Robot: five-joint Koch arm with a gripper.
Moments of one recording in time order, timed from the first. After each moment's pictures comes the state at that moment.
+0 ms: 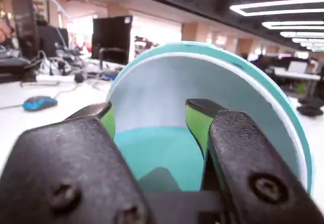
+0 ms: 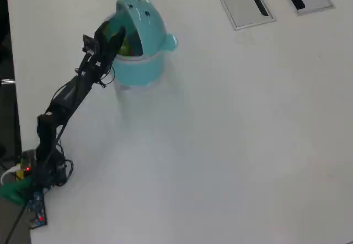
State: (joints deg) arm -44.6 68.5 69.0 -14.2 -95.9
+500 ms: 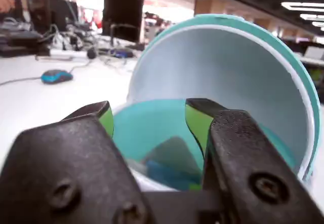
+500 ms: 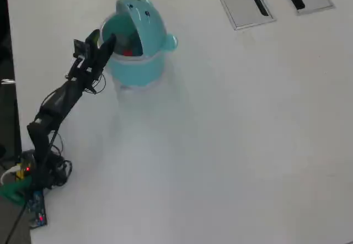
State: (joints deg) arm -48.3 80.8 87.2 -14.2 -97.3
